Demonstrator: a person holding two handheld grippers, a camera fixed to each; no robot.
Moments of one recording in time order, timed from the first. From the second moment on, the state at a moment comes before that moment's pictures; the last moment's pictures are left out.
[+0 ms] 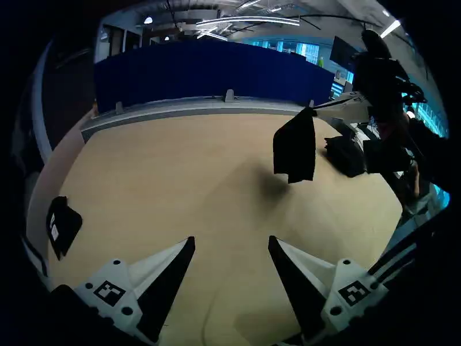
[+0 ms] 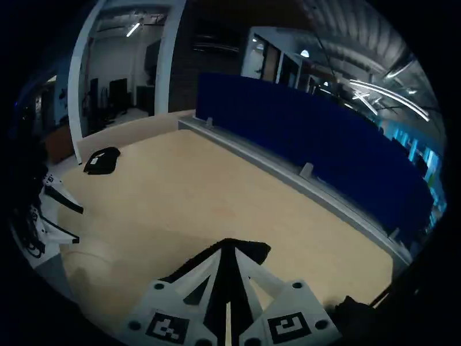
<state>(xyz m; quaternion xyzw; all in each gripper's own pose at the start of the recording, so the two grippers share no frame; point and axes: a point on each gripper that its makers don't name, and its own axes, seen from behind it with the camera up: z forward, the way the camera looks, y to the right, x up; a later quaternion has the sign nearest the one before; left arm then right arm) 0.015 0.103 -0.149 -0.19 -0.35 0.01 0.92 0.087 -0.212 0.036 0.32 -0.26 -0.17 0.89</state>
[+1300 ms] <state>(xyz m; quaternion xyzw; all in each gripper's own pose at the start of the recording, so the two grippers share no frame) 0.008 0.170 -0.125 -0.22 -0.36 0.02 0.91 0.133 0.008 0.123 0.20 -0.27 -0.15 0.93</state>
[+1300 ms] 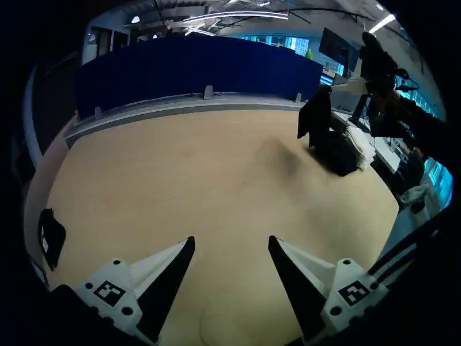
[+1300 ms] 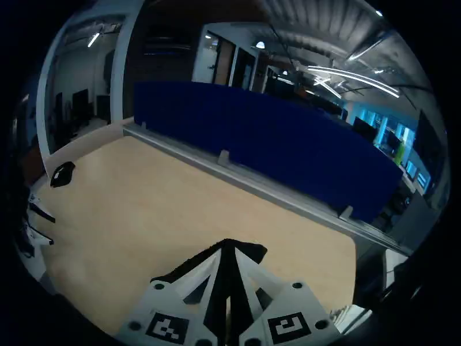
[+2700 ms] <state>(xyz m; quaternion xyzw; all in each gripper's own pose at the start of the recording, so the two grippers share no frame) 0.008 0.214 -0.113 -0.24 -0.37 0.05 0.89 0.072 0.192 0.057 0.06 -0.34 -0.08 0.94</state>
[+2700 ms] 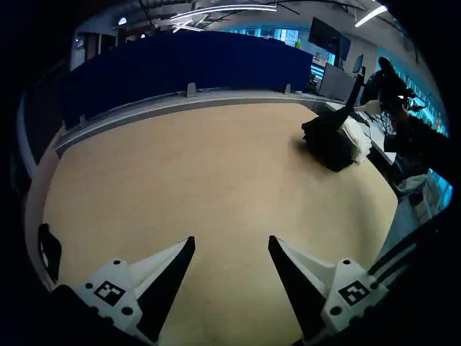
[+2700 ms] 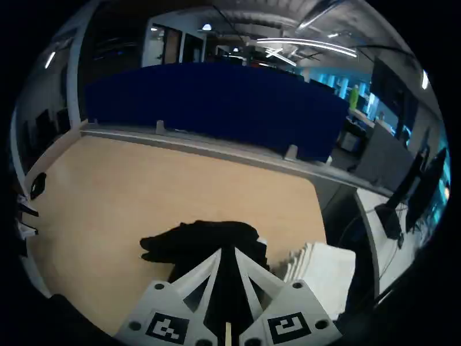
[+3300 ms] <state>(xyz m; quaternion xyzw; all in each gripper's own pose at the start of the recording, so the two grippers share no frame) 0.009 0.222 -0.124 -0.25 -0.38 0.06 0.89 -0.042 0.226 -0.011 -0.01 -0.42 0.00 0.91</state>
